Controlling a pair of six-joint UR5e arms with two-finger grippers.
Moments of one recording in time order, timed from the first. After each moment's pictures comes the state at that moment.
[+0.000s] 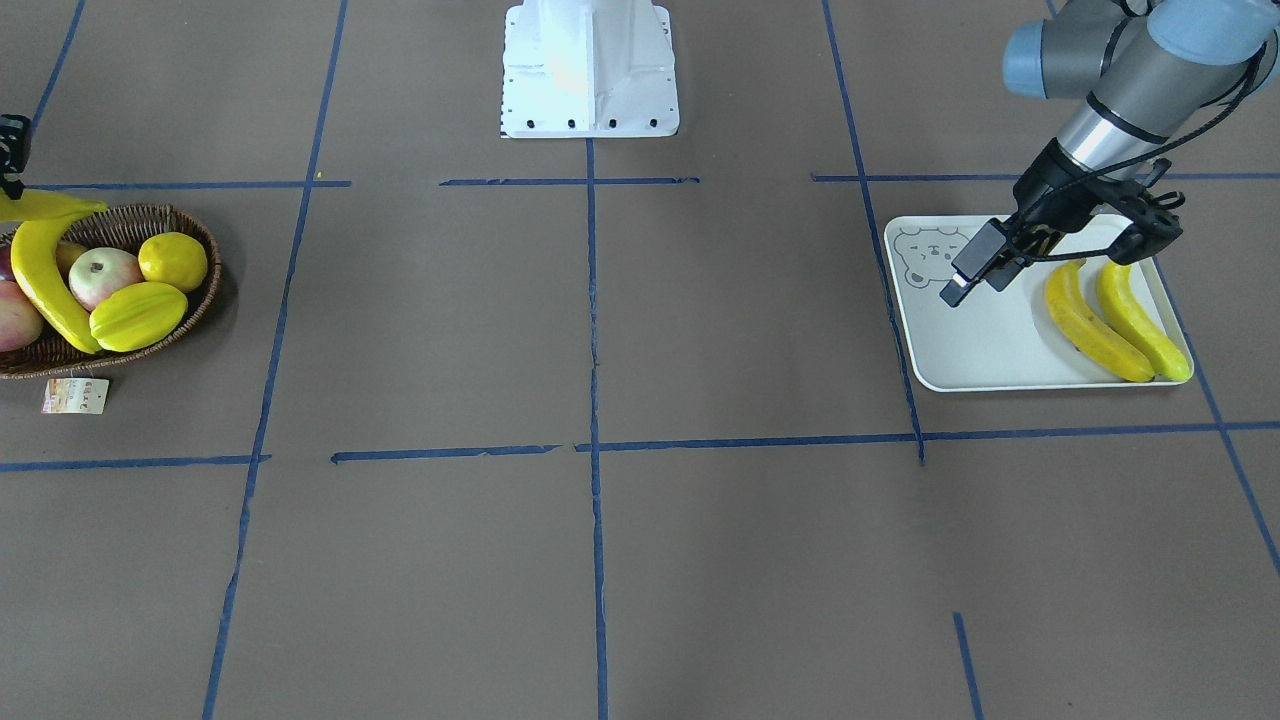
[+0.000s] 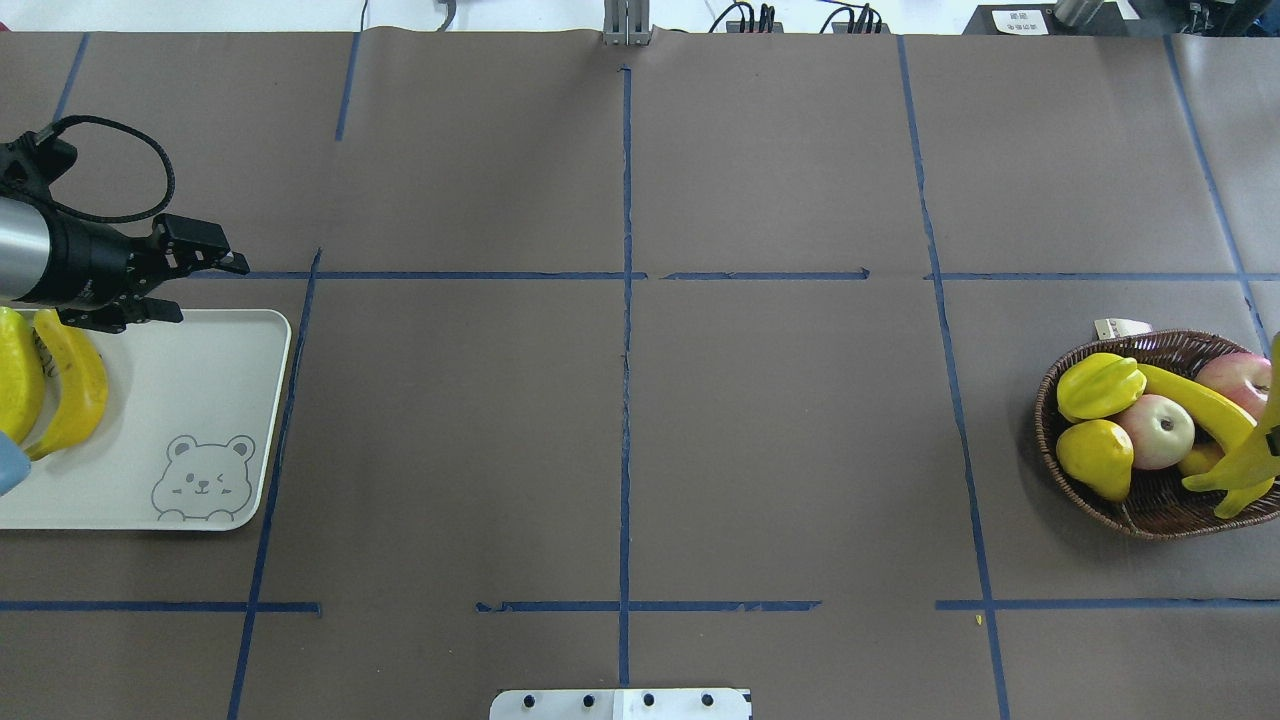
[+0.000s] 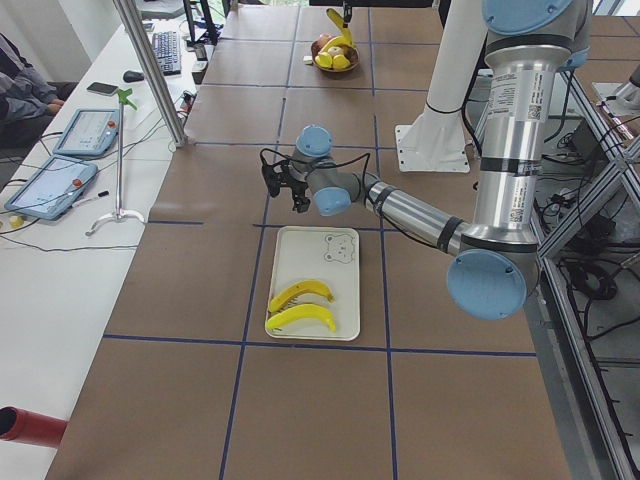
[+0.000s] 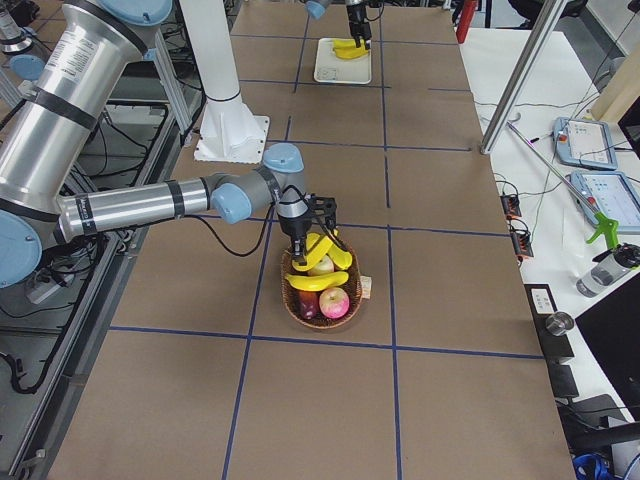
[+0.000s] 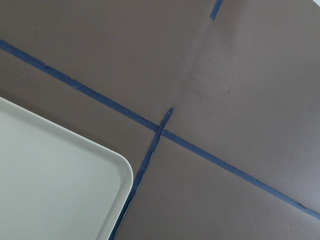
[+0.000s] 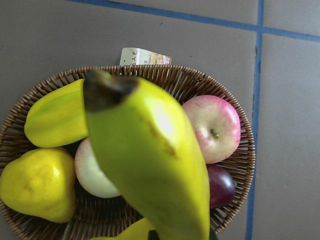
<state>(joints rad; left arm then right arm) -0.92 -1.62 -1.88 -2.24 -2.09 -1.55 1.03 -2.03 2.22 -1.33 1.99 0.58</state>
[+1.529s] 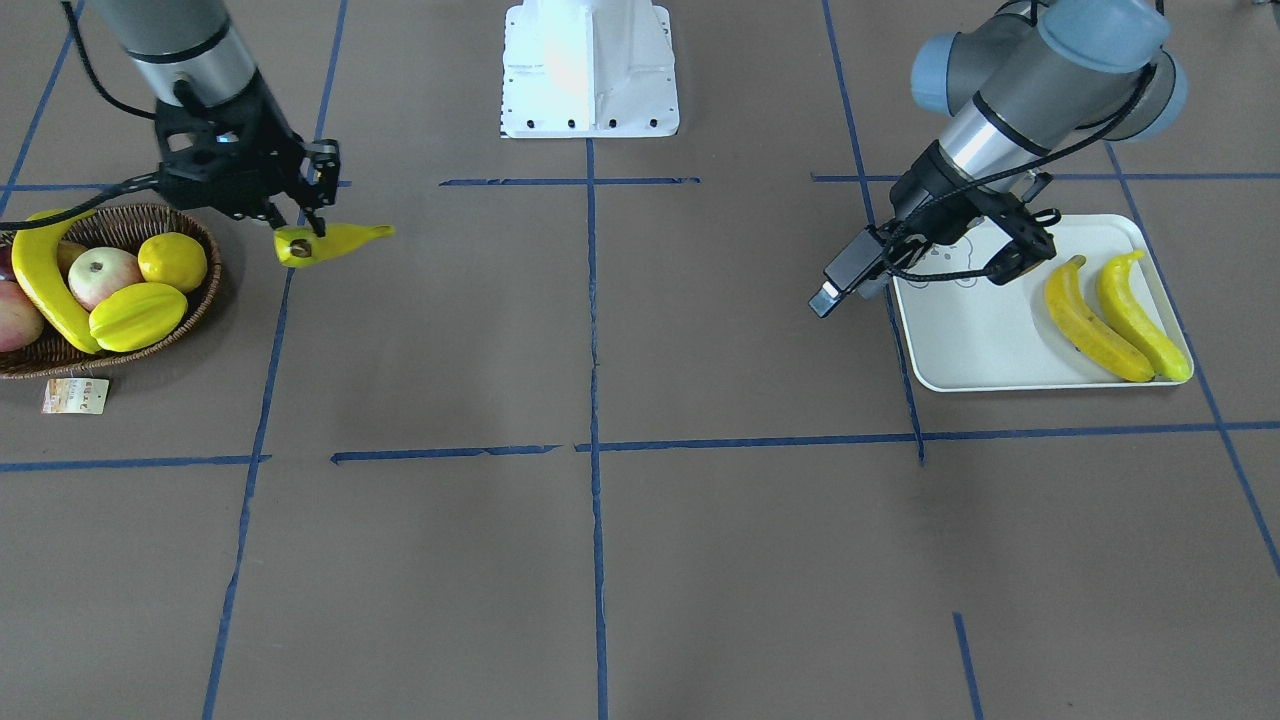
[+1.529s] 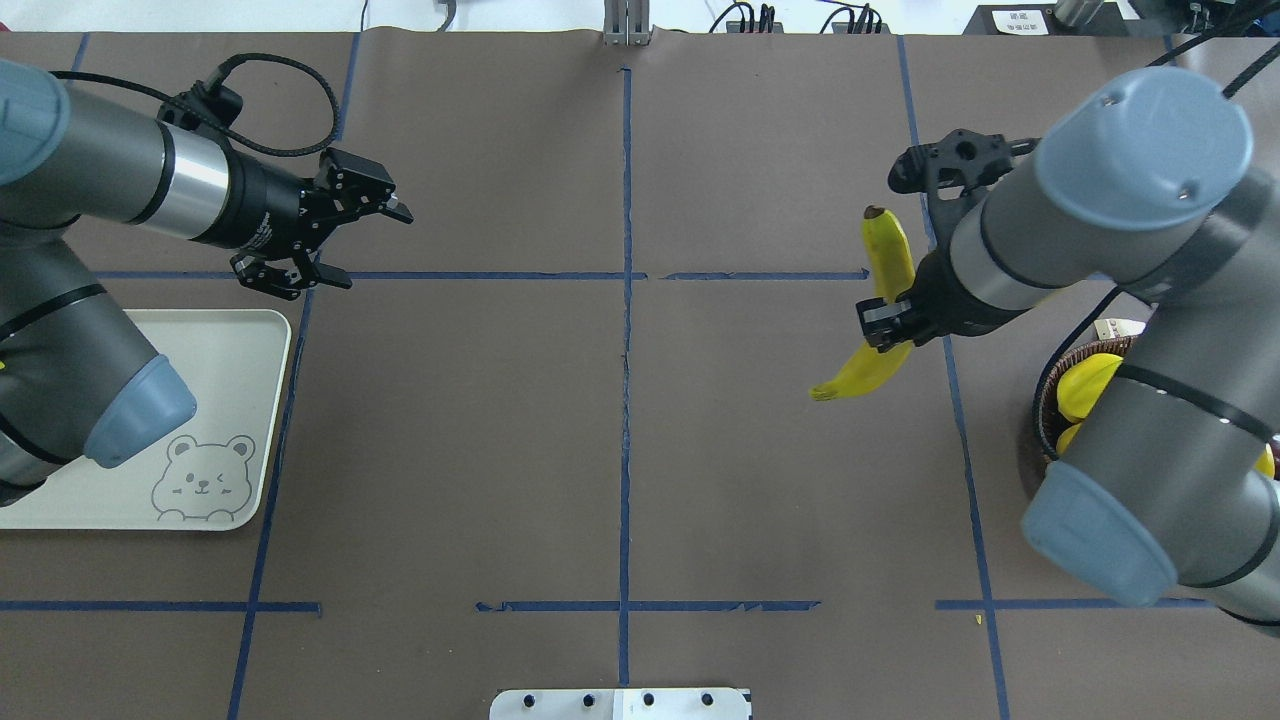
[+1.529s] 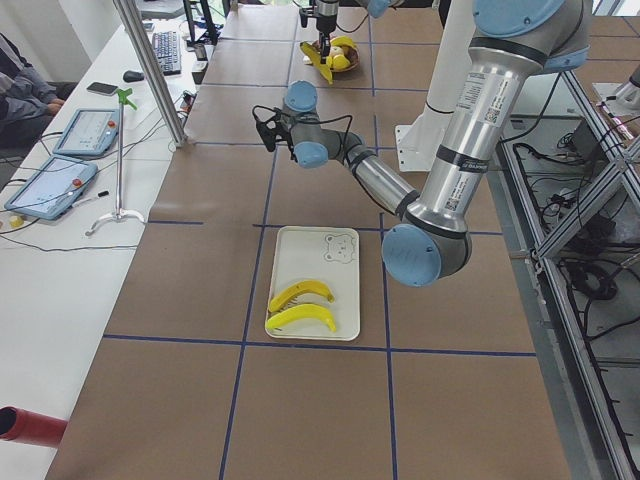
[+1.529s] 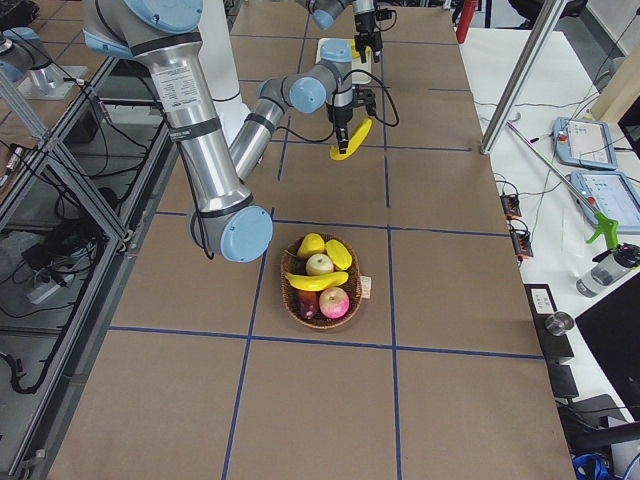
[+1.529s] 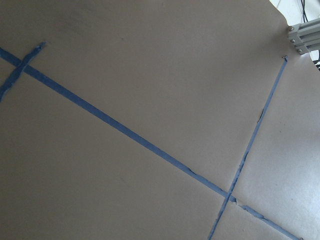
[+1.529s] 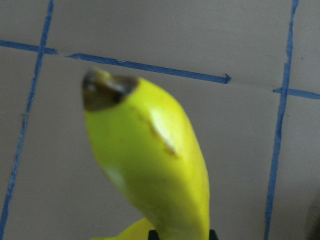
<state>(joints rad) -0.85 -1.95 -1.83 -2.11 -2.16 -1.82 0.69 -1.16 2.14 -1.83 1.94 0.89</state>
